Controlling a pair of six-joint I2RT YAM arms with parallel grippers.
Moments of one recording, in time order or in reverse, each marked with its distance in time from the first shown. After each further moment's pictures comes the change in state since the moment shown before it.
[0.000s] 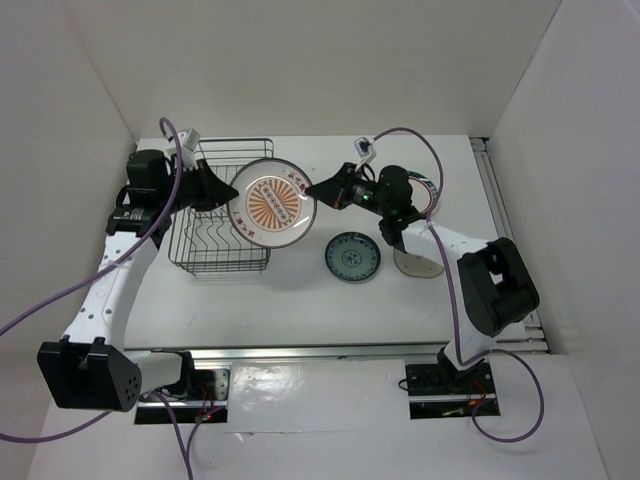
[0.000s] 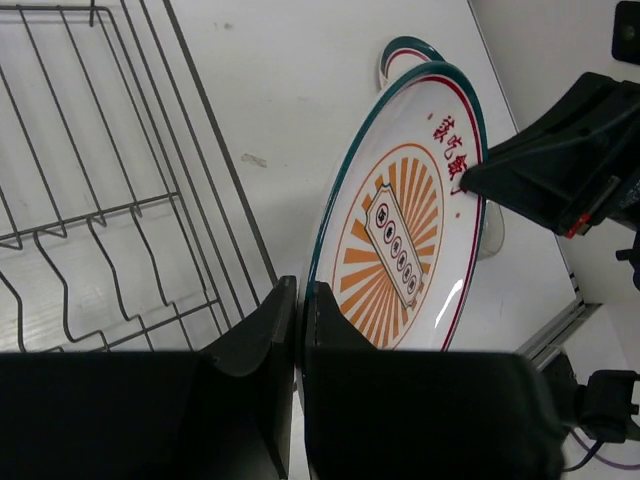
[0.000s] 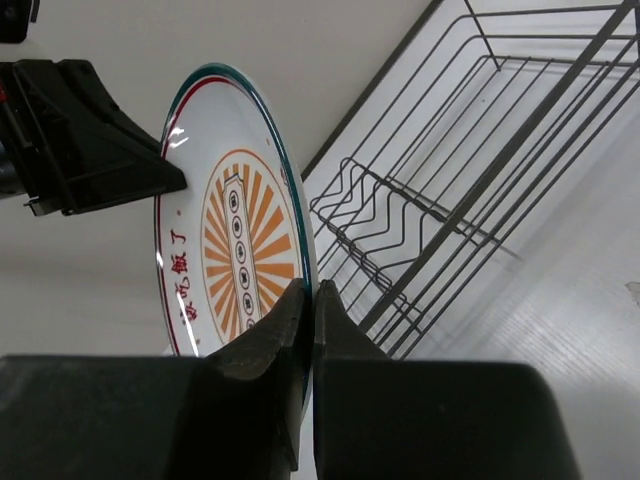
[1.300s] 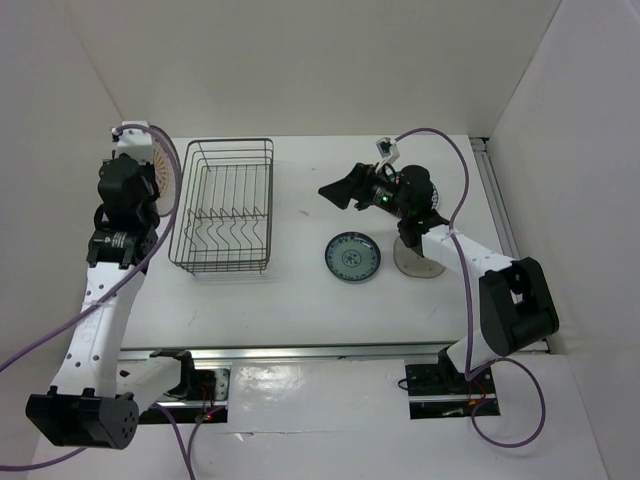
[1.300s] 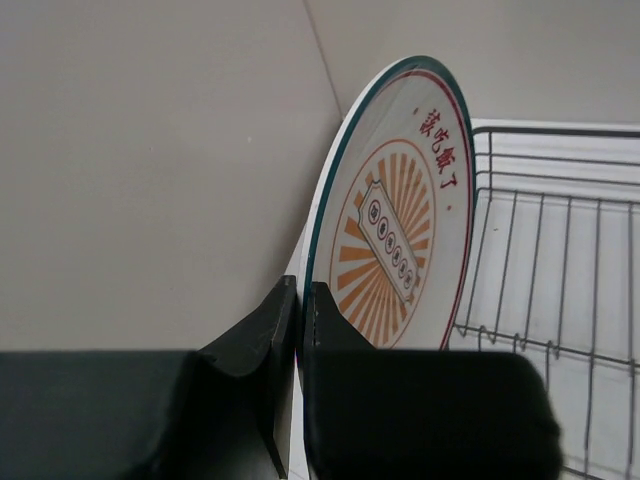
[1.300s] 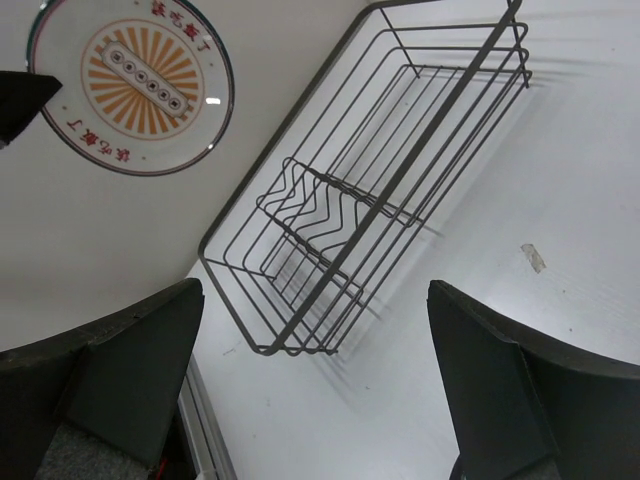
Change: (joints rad) left arm 0.000 -0.188 0.006 0.104 -1.020 0.541; right arm -0.097 -0.143 -0.066 -0.162 0.030 -0.106
